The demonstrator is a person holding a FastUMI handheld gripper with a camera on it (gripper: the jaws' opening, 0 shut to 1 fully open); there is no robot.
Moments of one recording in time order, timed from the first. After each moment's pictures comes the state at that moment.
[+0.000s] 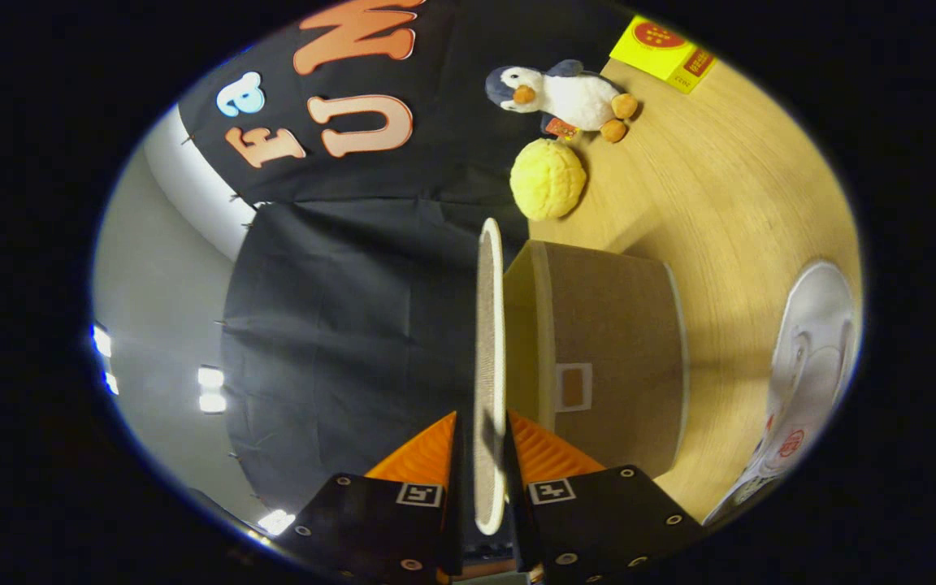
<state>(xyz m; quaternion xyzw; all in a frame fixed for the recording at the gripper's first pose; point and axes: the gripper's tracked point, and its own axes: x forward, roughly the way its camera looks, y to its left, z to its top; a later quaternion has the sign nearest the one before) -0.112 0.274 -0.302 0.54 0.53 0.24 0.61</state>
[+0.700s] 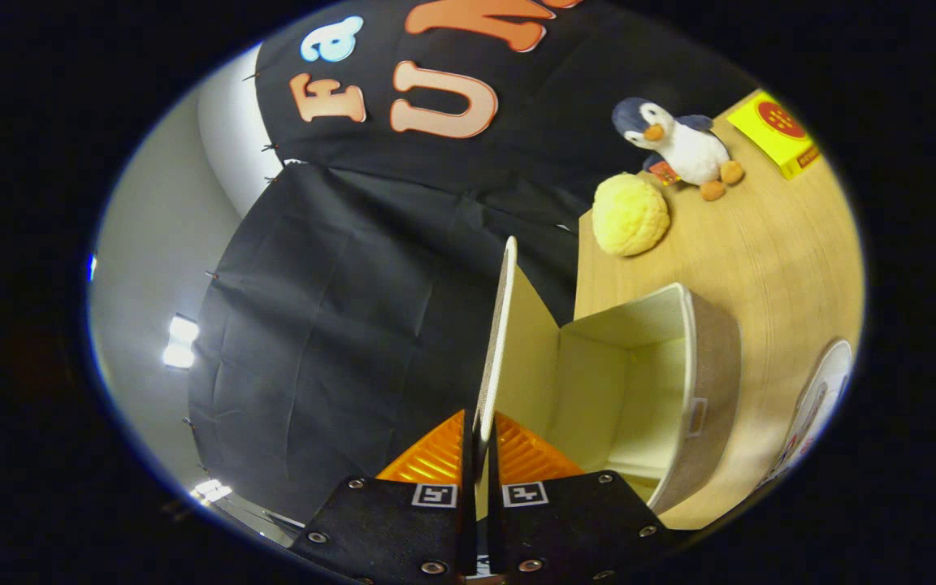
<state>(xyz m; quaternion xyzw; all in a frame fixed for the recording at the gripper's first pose) -0.061 0.344 -0.176 0.48 0.46 0.31 0.67</state>
